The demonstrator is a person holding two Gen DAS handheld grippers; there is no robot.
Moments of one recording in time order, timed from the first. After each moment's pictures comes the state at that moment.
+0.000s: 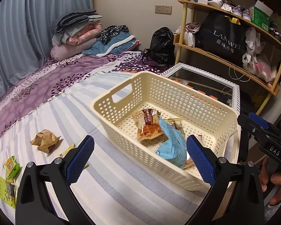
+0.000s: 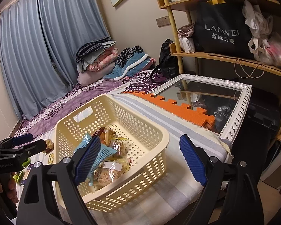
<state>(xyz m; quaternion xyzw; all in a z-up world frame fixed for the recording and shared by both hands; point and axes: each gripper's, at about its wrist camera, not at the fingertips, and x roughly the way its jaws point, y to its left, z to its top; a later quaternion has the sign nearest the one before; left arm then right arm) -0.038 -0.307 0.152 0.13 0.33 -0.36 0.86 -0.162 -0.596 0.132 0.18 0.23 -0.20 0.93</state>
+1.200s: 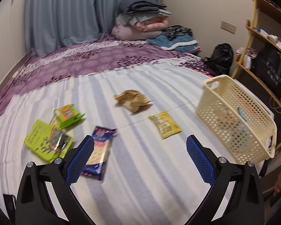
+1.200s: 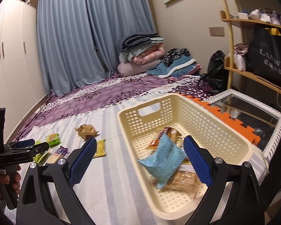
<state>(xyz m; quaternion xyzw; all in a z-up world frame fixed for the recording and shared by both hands) -0.003 -0.098 0.129 0.02 0.38 -0.18 0.91 -0.110 -0.468 0.164 0.10 0.24 -0.05 0.96</state>
